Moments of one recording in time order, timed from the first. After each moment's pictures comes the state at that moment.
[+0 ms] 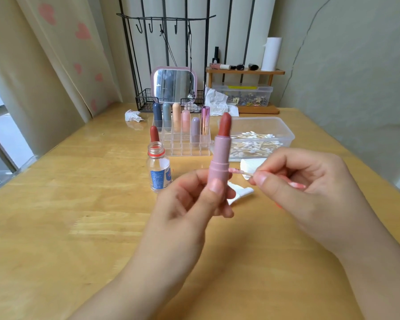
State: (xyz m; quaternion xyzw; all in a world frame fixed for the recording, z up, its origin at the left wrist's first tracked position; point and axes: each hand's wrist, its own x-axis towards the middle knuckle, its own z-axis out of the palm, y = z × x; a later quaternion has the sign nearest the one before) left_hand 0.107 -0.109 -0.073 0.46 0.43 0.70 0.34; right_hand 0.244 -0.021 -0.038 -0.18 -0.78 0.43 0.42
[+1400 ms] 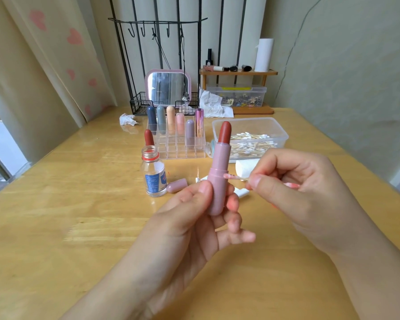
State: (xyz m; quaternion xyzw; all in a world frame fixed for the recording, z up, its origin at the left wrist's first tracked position) left_hand 0.101 -0.104 -0.083 0.36 0.18 0.65 0.64; right_hand 0.244 -0.023 -0.034 -0.18 -0.77 0.46 0.40
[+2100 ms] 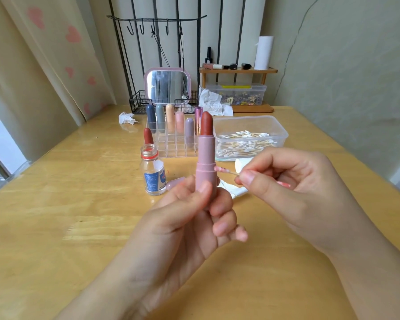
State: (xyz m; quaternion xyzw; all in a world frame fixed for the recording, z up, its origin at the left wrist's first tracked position) left_hand 0.098 -0.106 -0.077 0.36 0.13 0.65 0.66; right_hand 0.242 -0.024 -0.037 -0.16 -0.79 0.44 0.40
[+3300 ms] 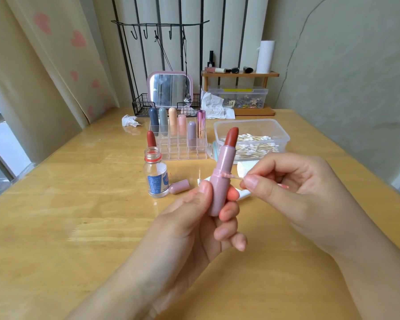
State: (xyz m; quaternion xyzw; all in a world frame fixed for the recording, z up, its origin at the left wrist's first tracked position) left_hand 0.100 -0.103 -0.085 0.37 0.18 0.64 0.65; right_hand 0.244 -0.017 -0.039 -0.16 -0.79 0.44 0.39
